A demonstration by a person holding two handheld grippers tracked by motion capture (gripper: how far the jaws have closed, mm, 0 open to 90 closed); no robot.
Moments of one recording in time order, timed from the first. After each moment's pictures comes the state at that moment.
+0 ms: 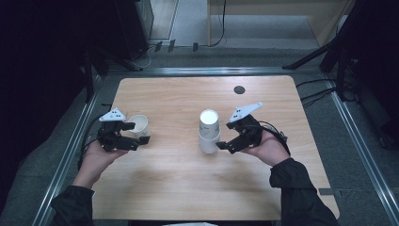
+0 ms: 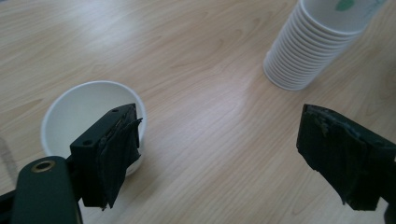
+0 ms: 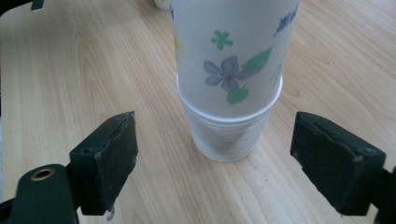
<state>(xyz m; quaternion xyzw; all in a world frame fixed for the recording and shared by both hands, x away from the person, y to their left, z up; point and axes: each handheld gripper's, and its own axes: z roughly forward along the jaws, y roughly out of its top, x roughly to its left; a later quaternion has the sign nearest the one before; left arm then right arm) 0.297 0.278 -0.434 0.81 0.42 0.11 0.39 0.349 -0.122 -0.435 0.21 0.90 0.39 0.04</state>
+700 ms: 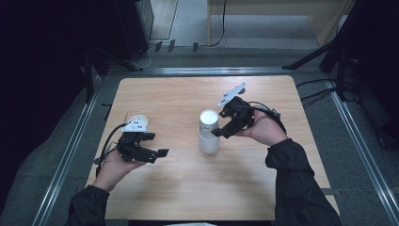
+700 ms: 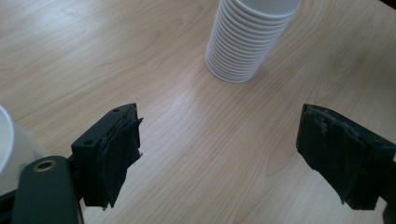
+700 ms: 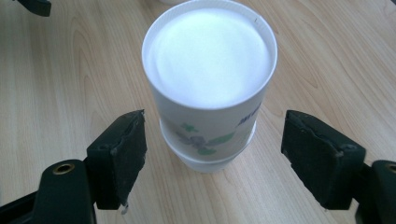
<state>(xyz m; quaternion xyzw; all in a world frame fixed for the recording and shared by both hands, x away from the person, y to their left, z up) 0.283 0.230 -0.447 0.83 0.38 0.07 0.39 0.382 -0.093 -0.397 0.16 0.93 0.32 0.04</state>
